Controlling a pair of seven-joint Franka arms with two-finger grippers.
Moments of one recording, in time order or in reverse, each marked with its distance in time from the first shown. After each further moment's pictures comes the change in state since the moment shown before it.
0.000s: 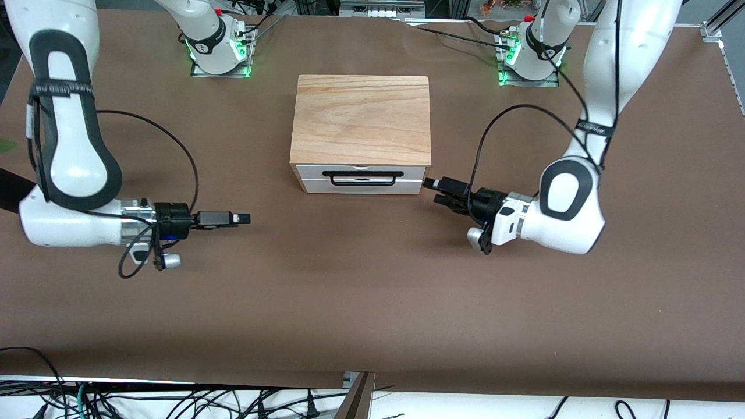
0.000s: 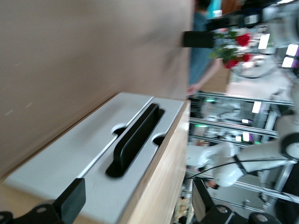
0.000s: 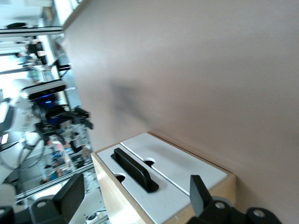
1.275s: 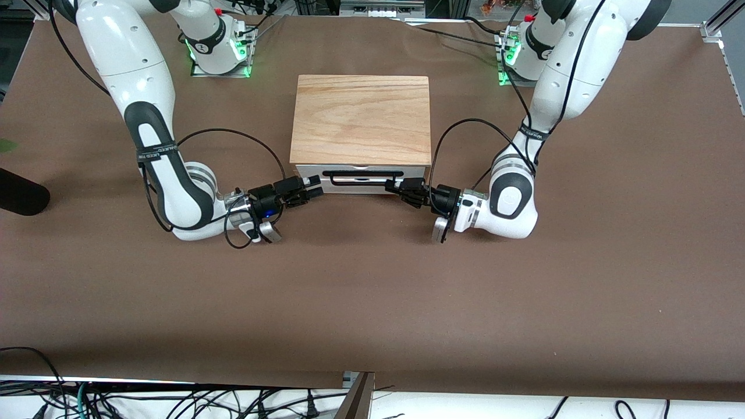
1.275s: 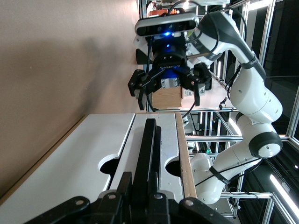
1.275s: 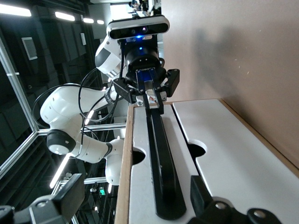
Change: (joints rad) left arm -0.105 0.113 0.002 -0.118 -0.322 0.046 0.334; right arm 0.100 0.164 0.082 -0.208 0.386 -0.167 -0.539
